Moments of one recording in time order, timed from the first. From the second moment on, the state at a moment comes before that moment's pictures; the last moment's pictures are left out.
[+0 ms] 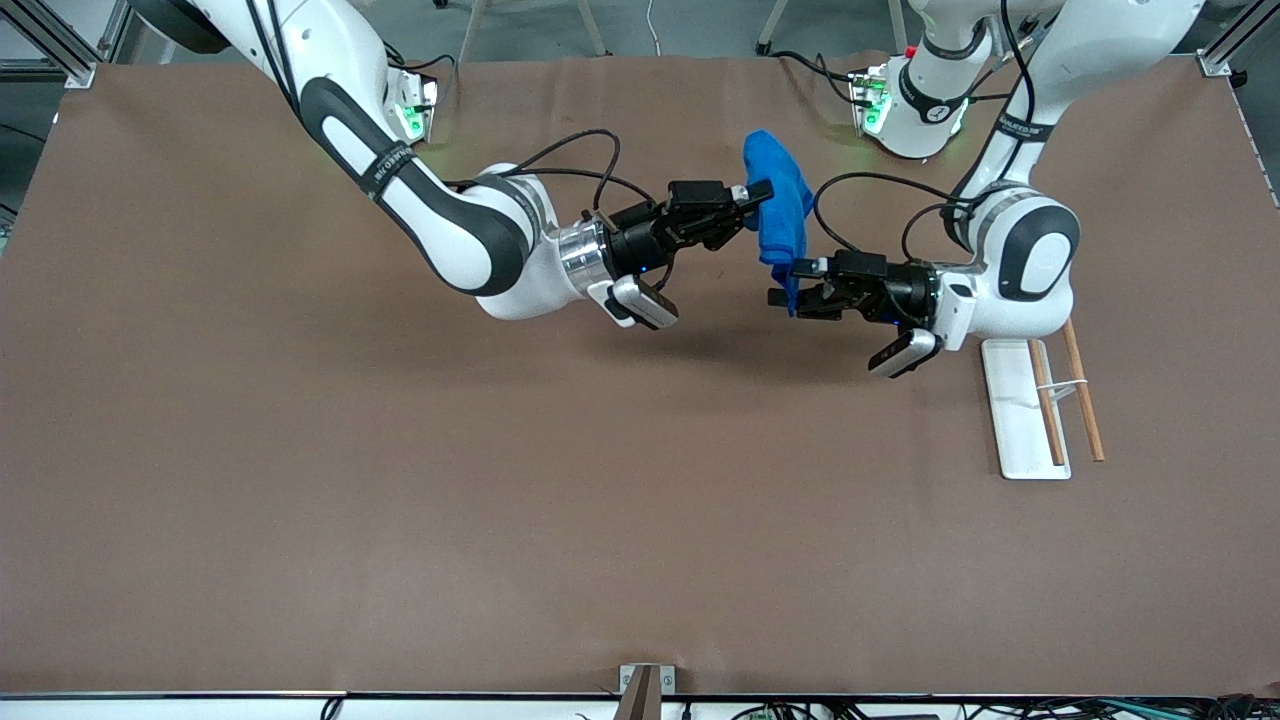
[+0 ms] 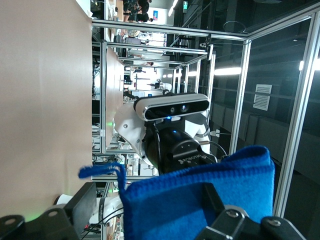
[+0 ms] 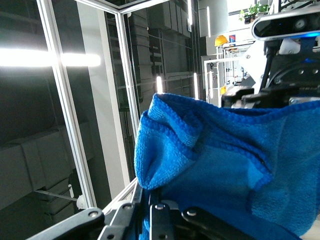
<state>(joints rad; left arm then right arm) 0.03 0.24 -0.22 -2.20 -1.72 1.60 0.83 0.18 0.60 0.65 -1.68 2.02 1.92 -0.90</state>
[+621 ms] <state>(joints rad) 0.05 0.20 -0.09 -2.24 -1.53 1.38 0.83 0.18 0.60 0.65 -1.68 2.02 1.92 -0.91</state>
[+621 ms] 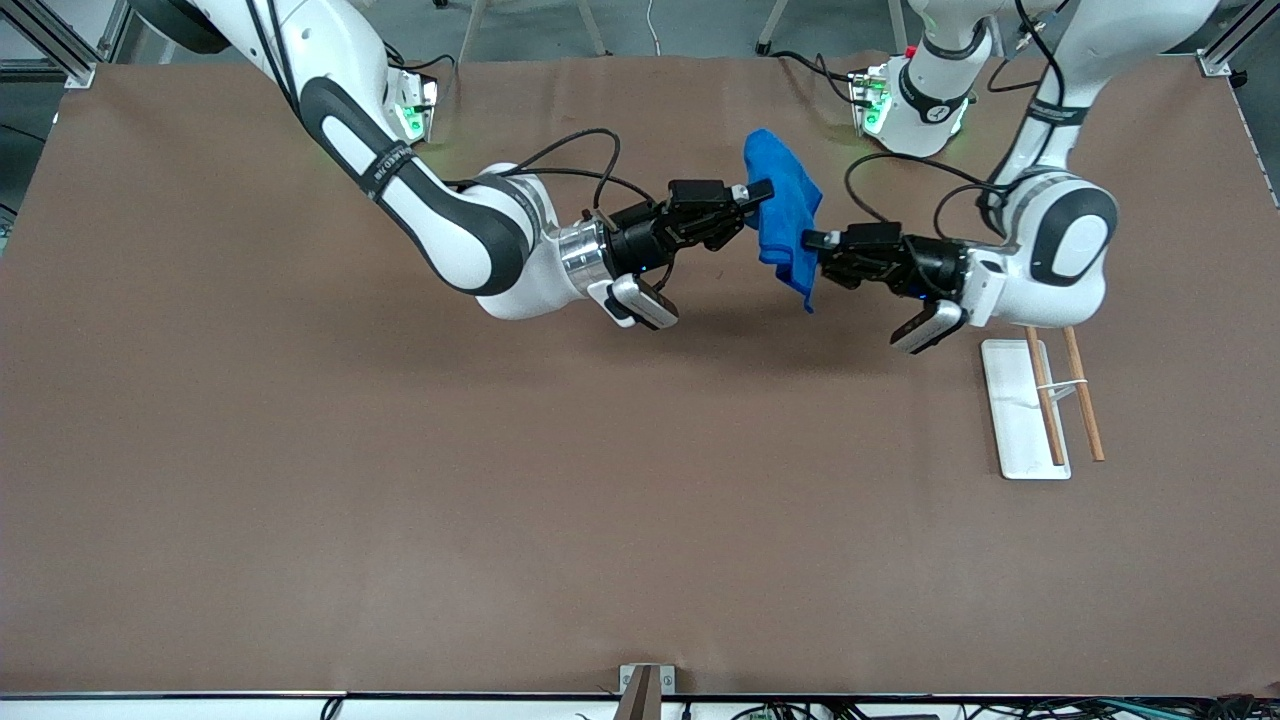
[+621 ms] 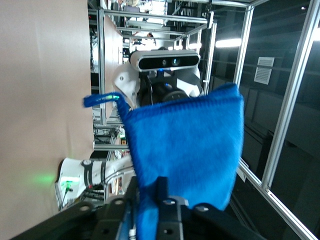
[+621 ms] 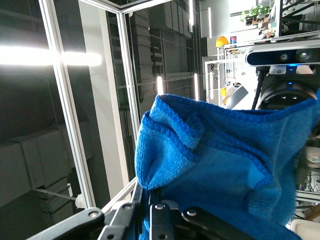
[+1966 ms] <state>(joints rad) 0.06 0.29 0.10 -1.87 -0.99 1.38 0.71 -0.02 0.41 0.37 -1.76 1.06 2.07 -0.30</state>
